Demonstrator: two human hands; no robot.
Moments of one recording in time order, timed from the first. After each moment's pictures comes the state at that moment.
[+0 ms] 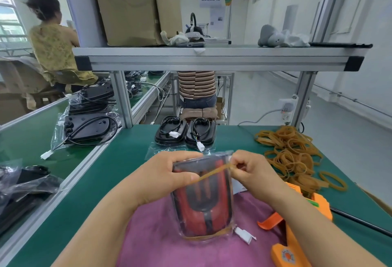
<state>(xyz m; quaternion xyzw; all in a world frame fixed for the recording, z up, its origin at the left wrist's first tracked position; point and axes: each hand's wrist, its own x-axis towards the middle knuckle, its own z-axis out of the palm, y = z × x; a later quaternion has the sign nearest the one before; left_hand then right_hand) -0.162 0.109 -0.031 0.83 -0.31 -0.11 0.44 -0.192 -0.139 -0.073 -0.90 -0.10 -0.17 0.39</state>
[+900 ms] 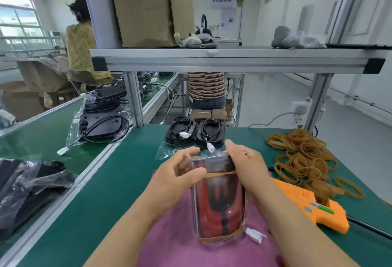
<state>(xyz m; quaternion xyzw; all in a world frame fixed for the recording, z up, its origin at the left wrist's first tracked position) -0.179 0.102 -0.061 0.74 -0.19 -0.06 0.65 -0.177 -0.086 -0.062 -0.73 0.06 -0.14 0.66</state>
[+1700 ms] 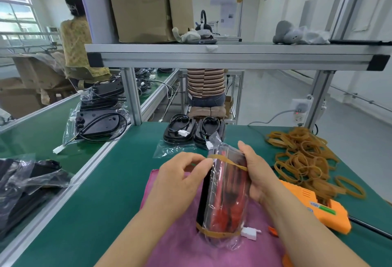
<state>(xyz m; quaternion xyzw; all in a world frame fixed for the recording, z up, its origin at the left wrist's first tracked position) -0.189 0.083 -0.052 0.82 -0.20 0.11 0.53 -0.162 -0.108 -0.078 -0.57 0.14 0.01 0.81</state>
